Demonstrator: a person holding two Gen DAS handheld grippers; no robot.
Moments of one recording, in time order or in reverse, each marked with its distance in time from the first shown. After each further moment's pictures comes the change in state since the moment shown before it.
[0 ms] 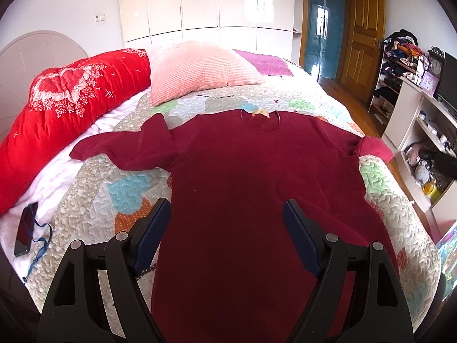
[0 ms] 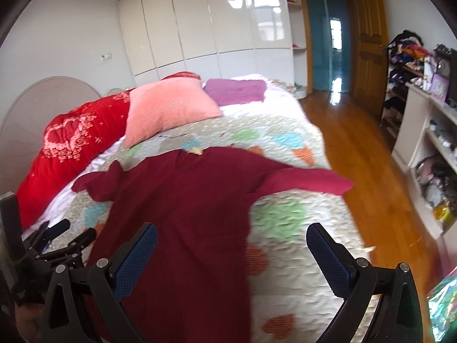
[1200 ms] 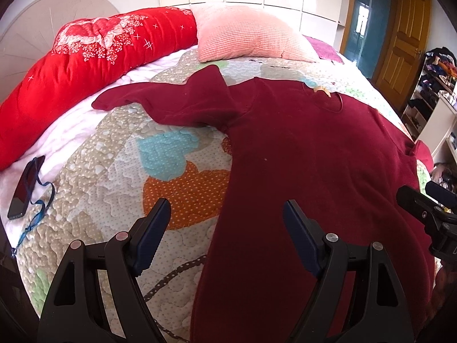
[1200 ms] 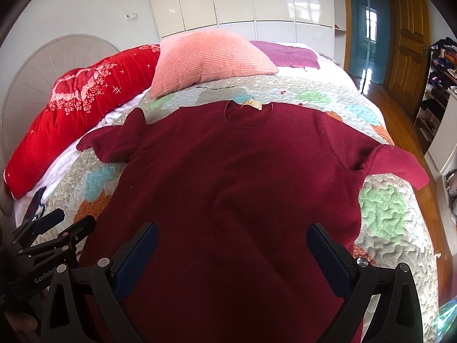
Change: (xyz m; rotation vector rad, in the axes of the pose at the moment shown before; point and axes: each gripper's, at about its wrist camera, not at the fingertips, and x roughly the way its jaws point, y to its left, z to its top) left arm 0.055 0.071 -0.029 -0.156 0.118 0.106; right arm 0.128 0.092 -0.028 -0.118 0.142 0.072
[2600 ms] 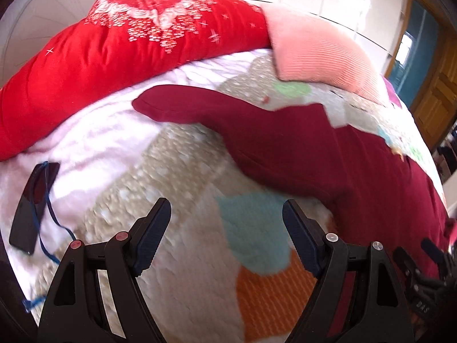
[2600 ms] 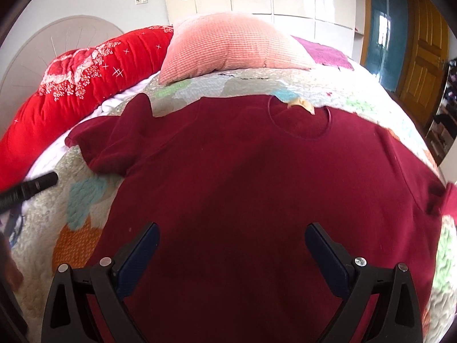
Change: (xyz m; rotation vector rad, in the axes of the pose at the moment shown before) left arm 0.070 0.123 0.082 -0.216 0.020 0.116; right arm 0.104 0.058 0.044 -0.069 0.028 -0.010
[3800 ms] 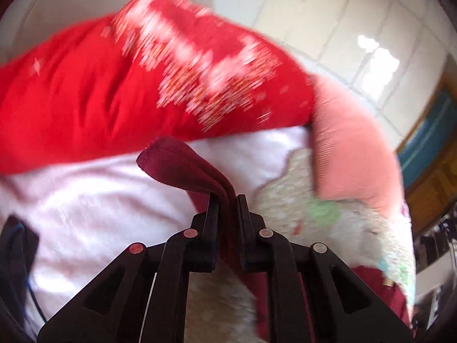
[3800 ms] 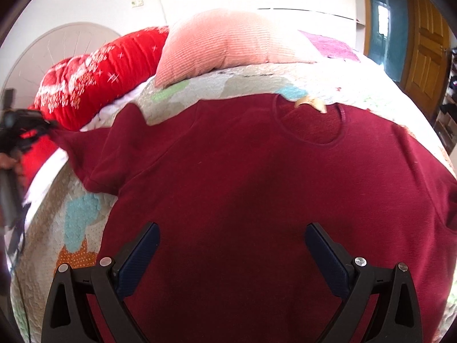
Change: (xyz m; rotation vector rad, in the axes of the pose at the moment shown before) left arm 0.022 0.074 0.133 -0.278 -0.193 -0.124; right arm 0.022 -0.016 0.015 0.067 0.013 0.065
